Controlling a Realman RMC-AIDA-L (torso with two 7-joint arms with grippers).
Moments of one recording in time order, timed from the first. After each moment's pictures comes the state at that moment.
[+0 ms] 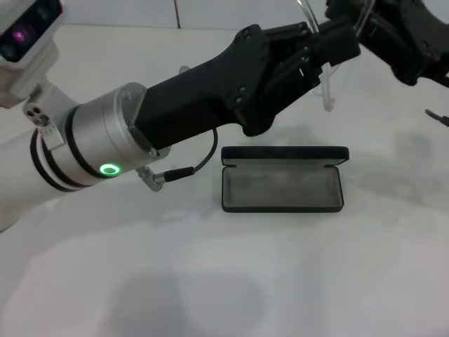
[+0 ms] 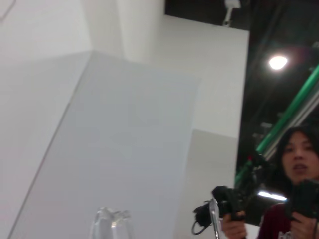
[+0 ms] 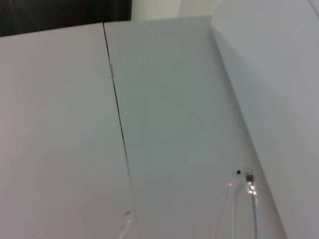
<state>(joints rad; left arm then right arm) -0.59 -2.09 1.68 0.50 0.62 1.75 -1.21 0.60 2.02 -1.09 -0.48 -1.07 -1.79 1.24</state>
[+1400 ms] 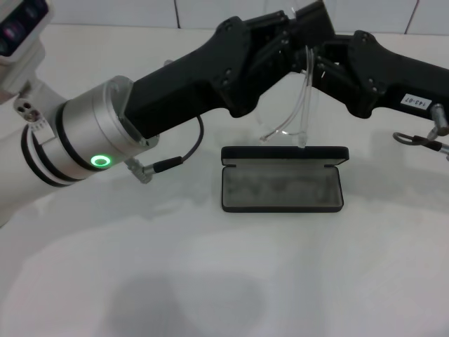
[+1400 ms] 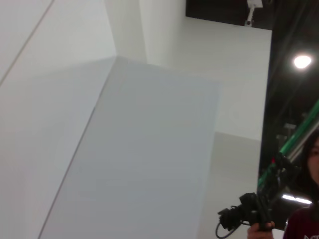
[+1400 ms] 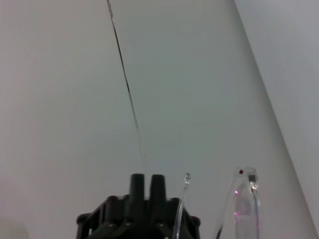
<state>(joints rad) -0.59 -2.09 1.62 0.46 0.63 1.73 -1.21 0.62 2.01 -1.19 -0.48 -1.13 -1.71 1.24</state>
